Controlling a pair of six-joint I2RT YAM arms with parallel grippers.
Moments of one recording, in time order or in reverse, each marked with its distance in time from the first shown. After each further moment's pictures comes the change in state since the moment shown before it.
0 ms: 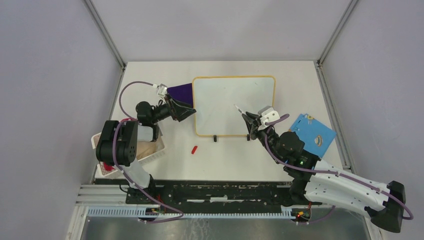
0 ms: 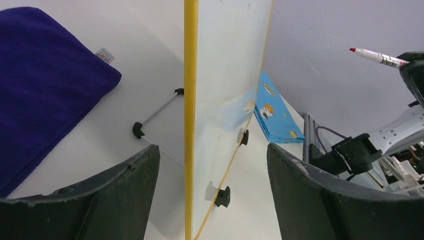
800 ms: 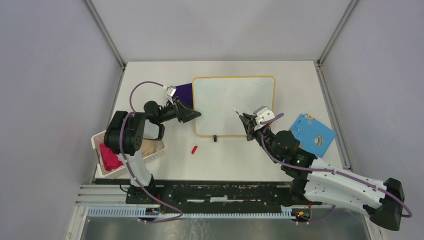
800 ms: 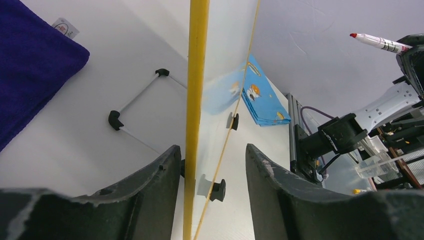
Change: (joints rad) left arm -0.061 0.191 0.051 0.135 0.082 -0.064; right arm 0.000 0.040 0.000 0.000 -0.011 0.009
